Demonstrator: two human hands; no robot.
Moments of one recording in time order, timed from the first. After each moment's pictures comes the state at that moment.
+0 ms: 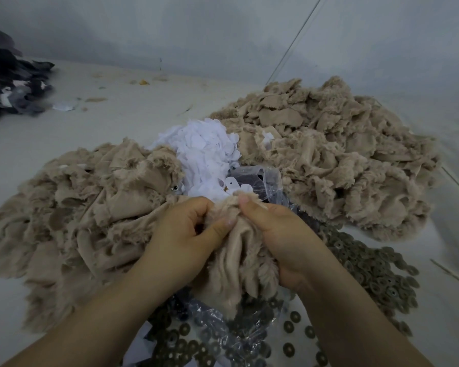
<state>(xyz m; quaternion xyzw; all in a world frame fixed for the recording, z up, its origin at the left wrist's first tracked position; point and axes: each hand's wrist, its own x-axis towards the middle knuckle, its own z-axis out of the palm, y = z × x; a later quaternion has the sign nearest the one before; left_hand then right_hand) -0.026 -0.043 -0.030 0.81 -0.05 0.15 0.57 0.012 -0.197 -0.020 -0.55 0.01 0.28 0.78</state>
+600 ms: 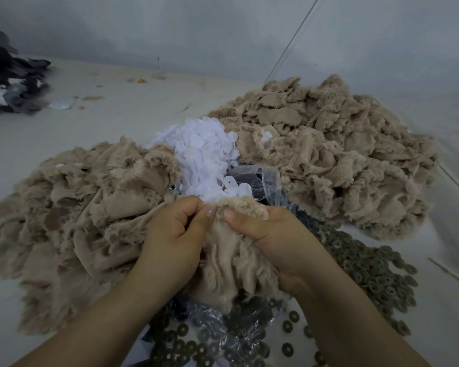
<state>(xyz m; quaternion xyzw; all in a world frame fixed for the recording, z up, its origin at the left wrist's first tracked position) -0.022 -0.042 -0.045 0.79 -0.02 0.21 0.57 0.006 -0.195 -0.017 -0.55 -0.01 0.29 0.79</state>
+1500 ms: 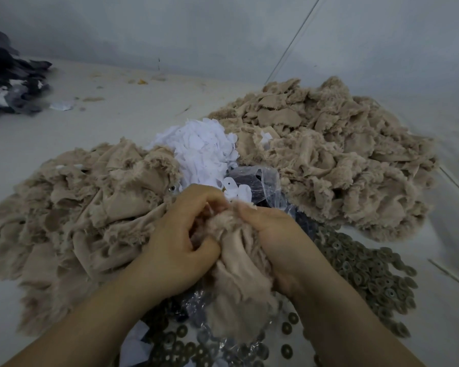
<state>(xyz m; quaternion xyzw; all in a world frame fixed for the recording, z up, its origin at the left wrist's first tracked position) -0.024 -0.034 -0.030 0.85 -0.18 0.17 0.47 0.011 -0.190 -0.025 -0.55 0.06 0.23 0.80</state>
